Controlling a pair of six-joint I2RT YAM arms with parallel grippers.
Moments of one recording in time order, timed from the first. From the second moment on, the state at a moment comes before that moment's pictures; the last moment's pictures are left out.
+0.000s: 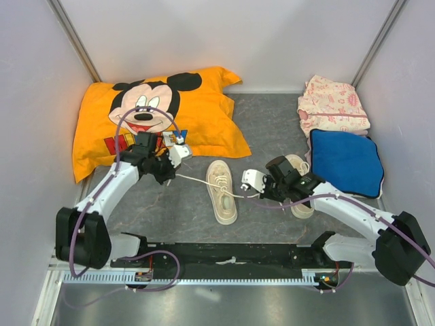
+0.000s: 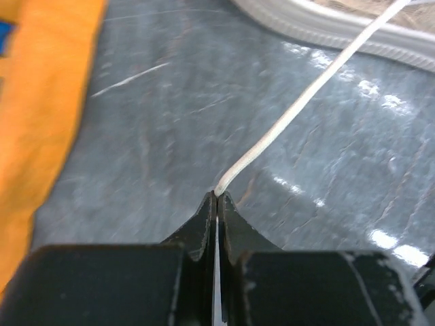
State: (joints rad) left arm -0.23 1.31 0.89 -0.66 0.43 0.76; right arm 0.68 1.17 0.72 -0.54 -0.07 -0.68
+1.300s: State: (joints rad) left arm -0.01 1.46 1.01 -0.68 0.43 0.77; right arm 0.59 1.27 0.71 -0.63 -0.21 -0.84
